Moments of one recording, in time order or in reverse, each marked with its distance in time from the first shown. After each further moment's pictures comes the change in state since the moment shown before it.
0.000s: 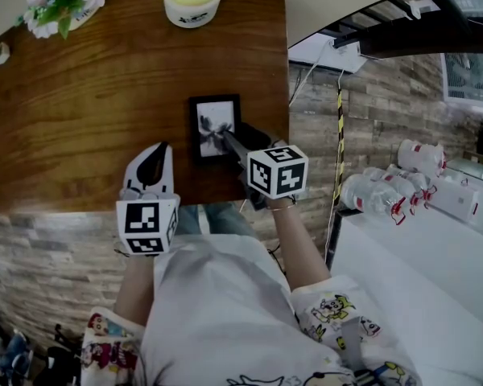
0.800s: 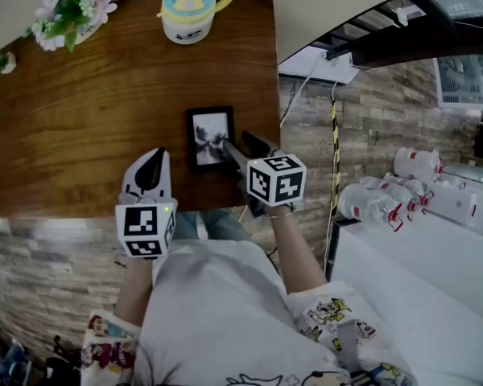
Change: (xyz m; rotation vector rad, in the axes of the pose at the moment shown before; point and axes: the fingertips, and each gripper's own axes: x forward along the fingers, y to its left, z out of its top) left arm -0.009 -0.001 0.019 0.019 -0.042 0.014; right arm -0.021 0.001 0.017 -0.010 -0.055 -0.014
